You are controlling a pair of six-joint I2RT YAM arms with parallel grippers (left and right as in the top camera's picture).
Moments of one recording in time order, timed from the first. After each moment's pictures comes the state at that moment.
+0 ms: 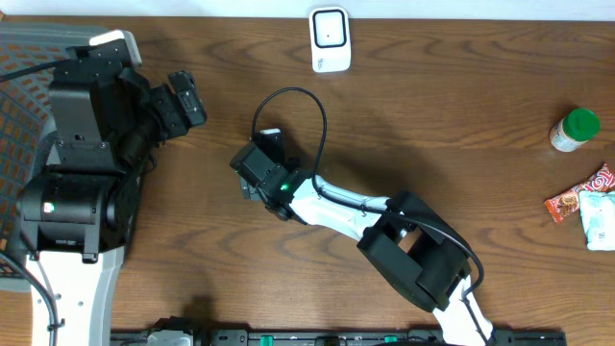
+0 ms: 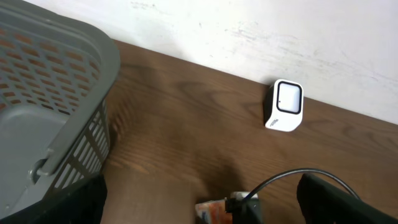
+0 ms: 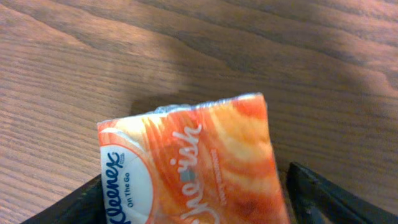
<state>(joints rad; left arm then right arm) -0.08 1.19 1.54 -0.92 -0.06 -0.33 0.92 2.16 1.41 -0.23 0.29 0.65</state>
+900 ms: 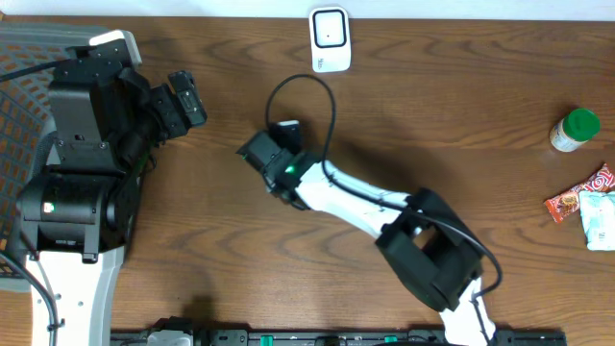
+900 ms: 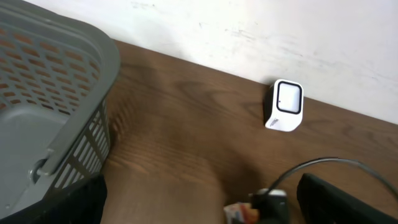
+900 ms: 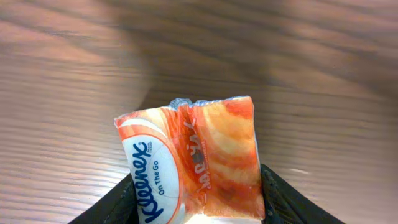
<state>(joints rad) -0.08 1.19 1.54 -0.92 -0.06 -0.33 0.86 2.10 1.49 -0.58 0.37 0.66</state>
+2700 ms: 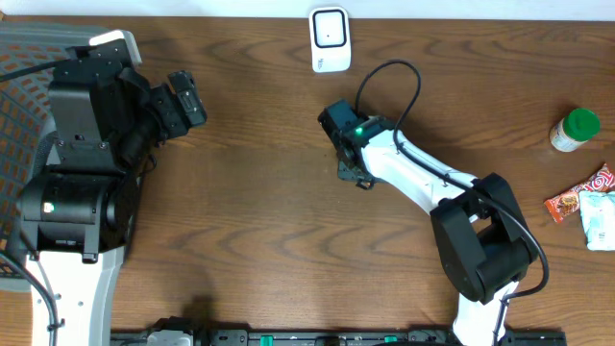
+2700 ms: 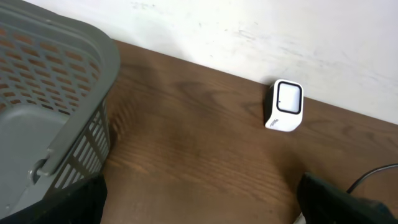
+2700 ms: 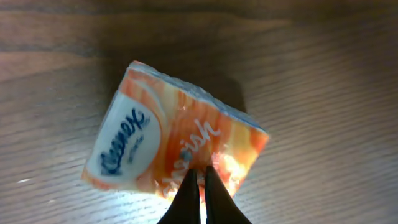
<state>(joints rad) -0.08 1.19 1.54 -0.92 -0.06 -0.33 0.57 1.99 1.37 -0.83 0.30 0.73</state>
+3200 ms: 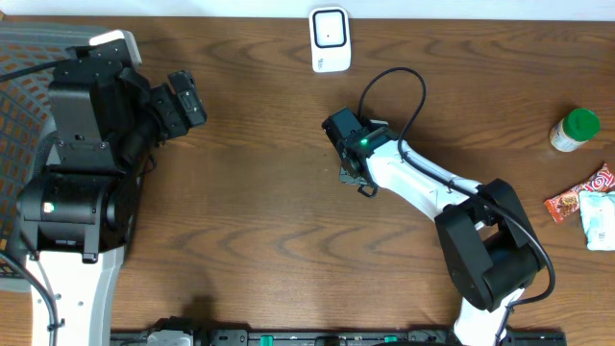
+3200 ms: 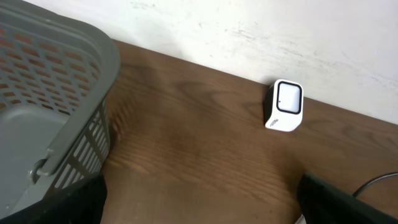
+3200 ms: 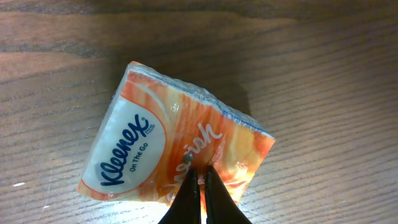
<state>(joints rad) -0.08 1.19 1.54 -0.92 -0.06 -0.33 0.57 1.95 1.27 -0.72 0.31 0.73</state>
